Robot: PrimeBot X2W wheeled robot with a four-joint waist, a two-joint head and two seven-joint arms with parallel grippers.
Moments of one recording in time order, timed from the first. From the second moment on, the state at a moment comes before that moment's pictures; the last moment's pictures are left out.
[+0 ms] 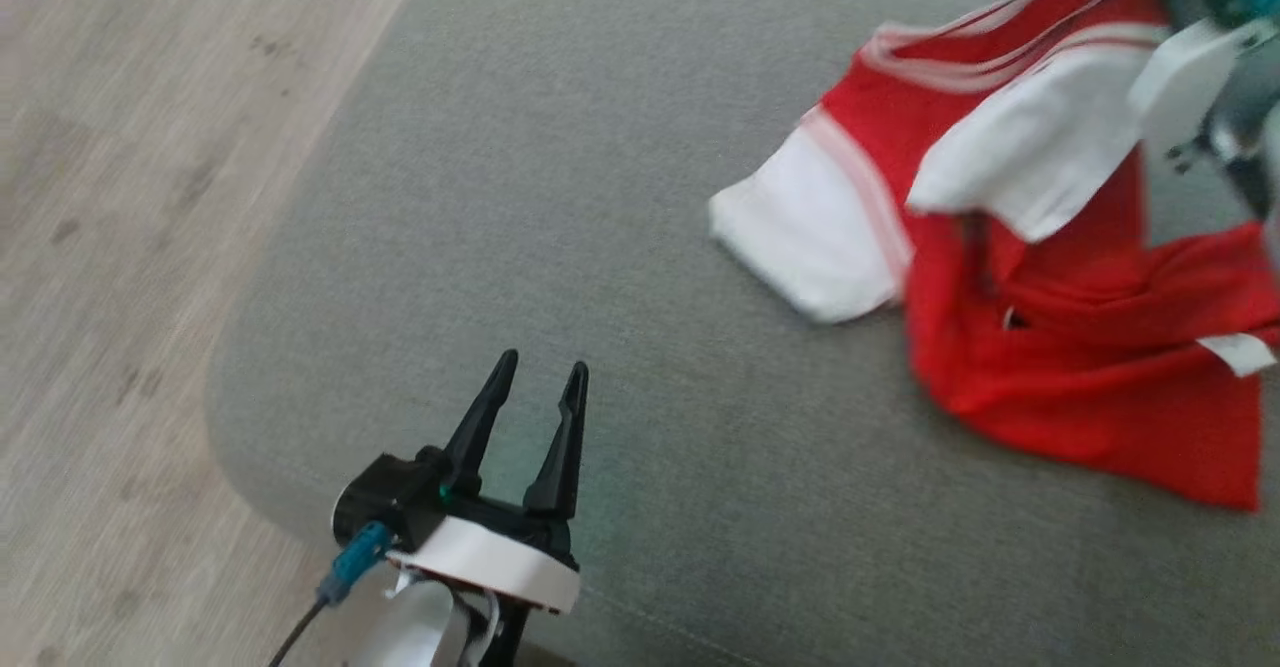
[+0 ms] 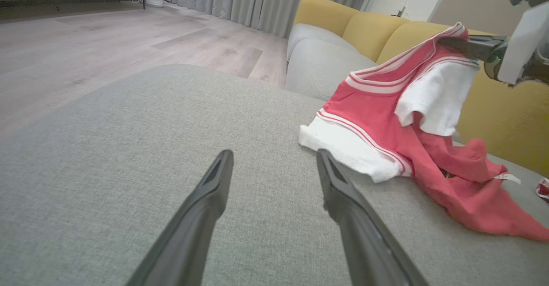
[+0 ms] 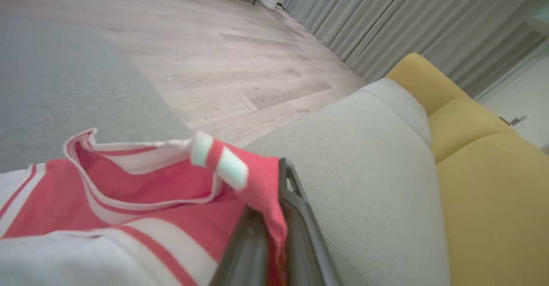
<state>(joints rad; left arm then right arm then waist) -0.18 0.05 -0.42 0.35 -0.40 -0.12 -0.25 -1.00 -0.42 0.43 0.94 -0.10 0.13 -0.04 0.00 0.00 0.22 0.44</state>
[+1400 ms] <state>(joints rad) -0.12 0.05 -0.23 0.35 -0.28 -0.12 -0.25 -0.33 -0.07 0.02 0.56 -0.05 0.13 -0.25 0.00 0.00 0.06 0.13</state>
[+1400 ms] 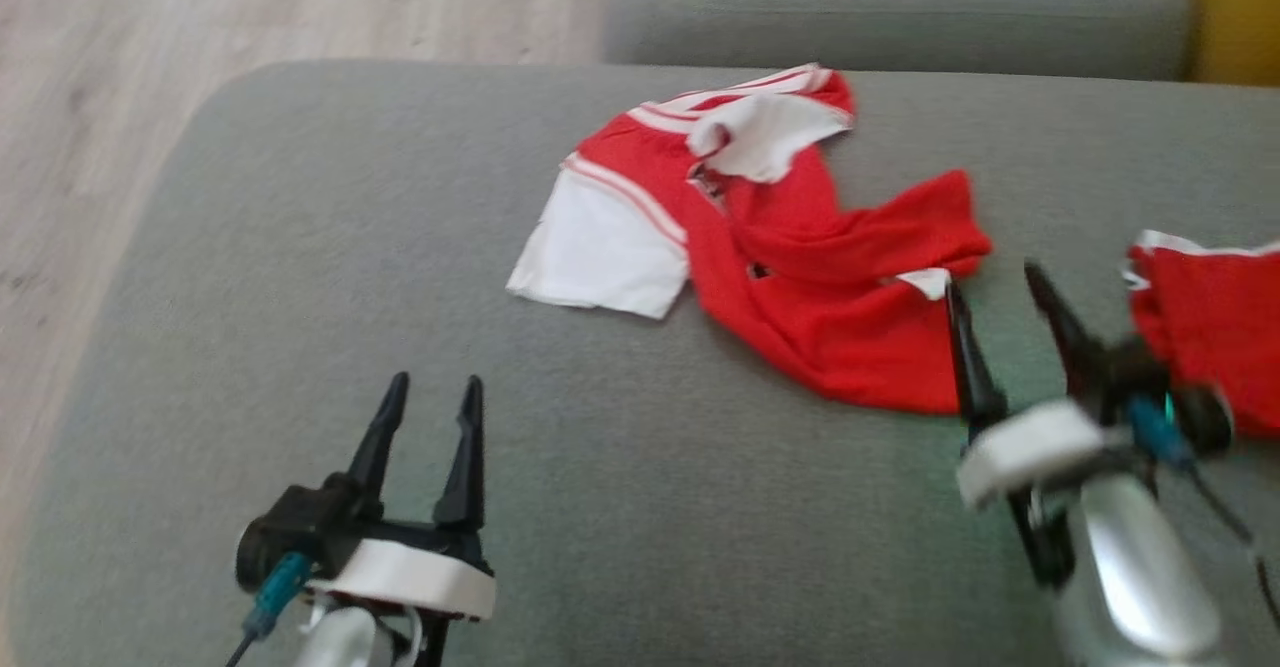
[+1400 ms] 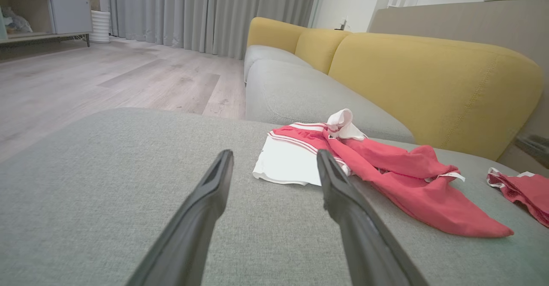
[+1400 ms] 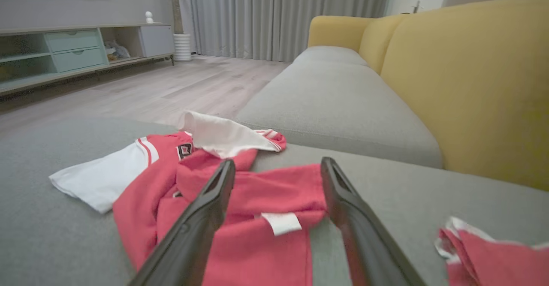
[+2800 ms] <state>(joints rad) -0.66 0.20 -0.21 0.96 -0.26 -0.13 -0.12 -0.18 -0.05 0.09 0.30 0.05 0.13 -0.25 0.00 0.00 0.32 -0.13</state>
